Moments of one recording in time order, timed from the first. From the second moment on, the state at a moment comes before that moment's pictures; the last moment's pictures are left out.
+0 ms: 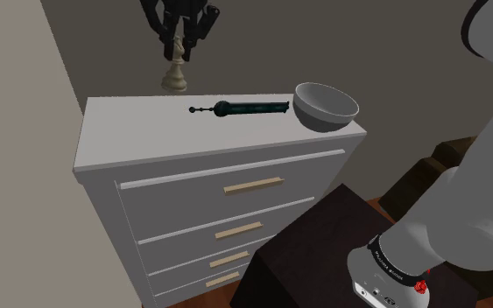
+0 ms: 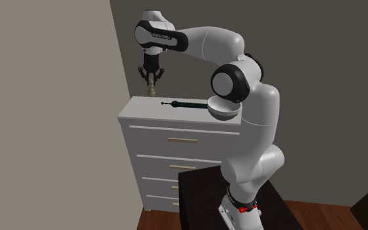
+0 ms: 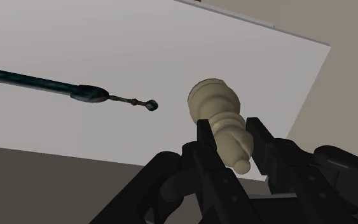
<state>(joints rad) 0.16 0.18 0.45 -1.38 0.00 1.64 0.62</state>
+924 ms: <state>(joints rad) 0.06 0.00 0.40 -1.47 0.09 1.55 0.48</state>
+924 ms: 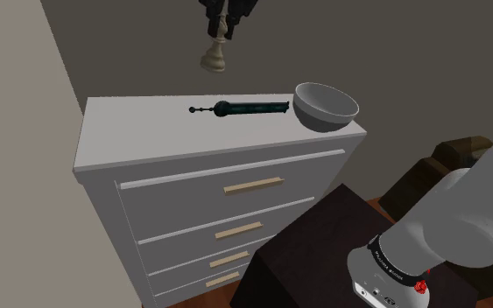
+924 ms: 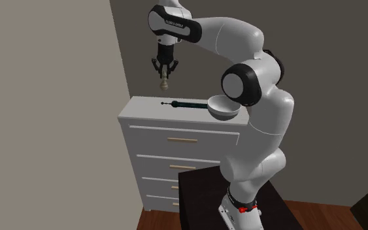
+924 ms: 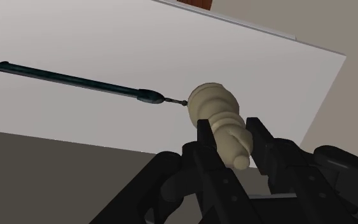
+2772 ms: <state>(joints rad) -0.15 -0.49 -0.04 -1.93 0.10 1.45 -0.15</state>
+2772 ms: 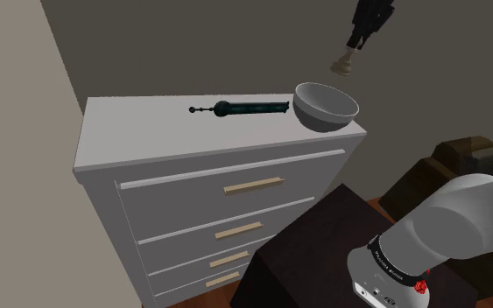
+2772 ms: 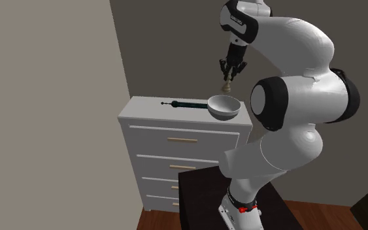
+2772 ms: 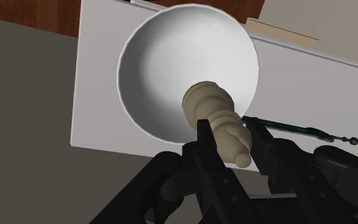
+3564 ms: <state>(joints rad) -0.15 -0.54 -0.04 -2.13 0.10 1.60 -0.17</state>
